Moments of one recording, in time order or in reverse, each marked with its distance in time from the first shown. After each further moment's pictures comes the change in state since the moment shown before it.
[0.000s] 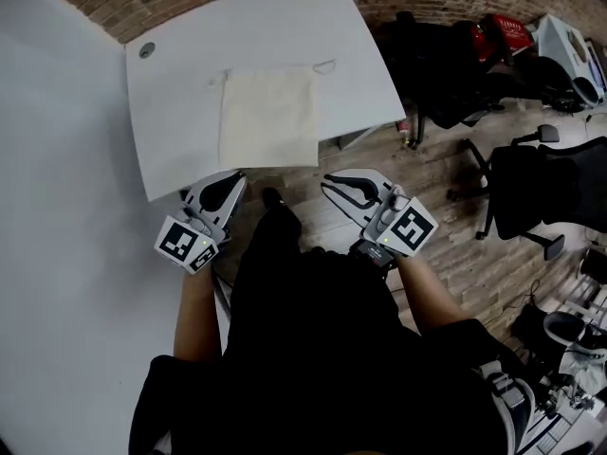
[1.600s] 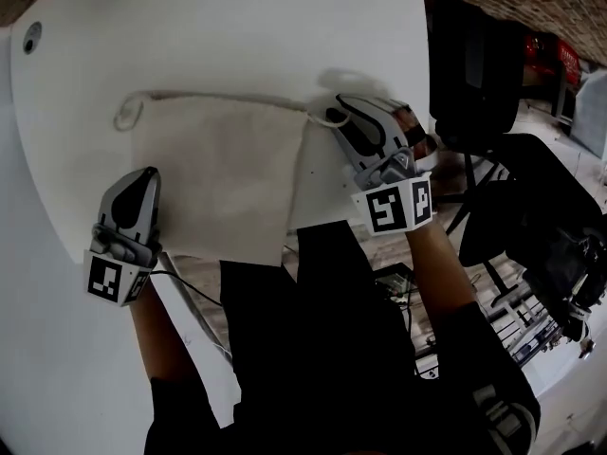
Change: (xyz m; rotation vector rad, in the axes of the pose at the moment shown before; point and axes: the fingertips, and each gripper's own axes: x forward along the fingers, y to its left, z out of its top) left arm 0.128 0.231 -0.119 -0.155 0.114 0.281; right arm 0.120 -0.356 -0.190 -0.656 0.572 -0.051
